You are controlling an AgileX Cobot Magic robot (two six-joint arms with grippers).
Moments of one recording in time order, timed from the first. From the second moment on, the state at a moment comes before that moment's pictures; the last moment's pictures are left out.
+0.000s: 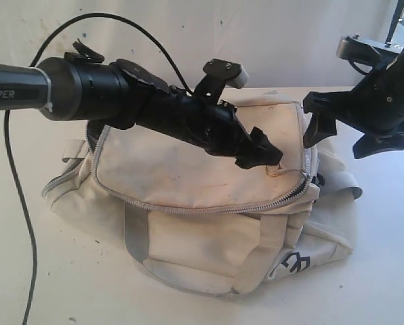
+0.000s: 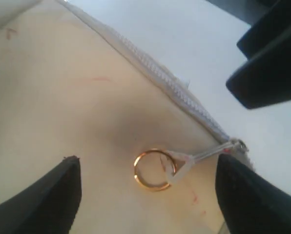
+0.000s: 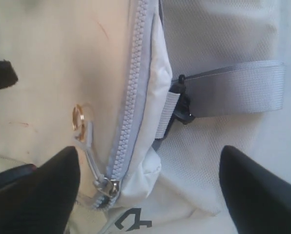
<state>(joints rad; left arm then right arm) -0.65 2.08 -1.52 -1.23 0.61 1.25 0.13 1.61 -1.21 0.31 0.90 -0.01</state>
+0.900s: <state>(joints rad) -0.67 2.24 -1.65 -1.24 0.69 1.54 0.08 1.61 -1.21 0.38 0.88 -0.02</state>
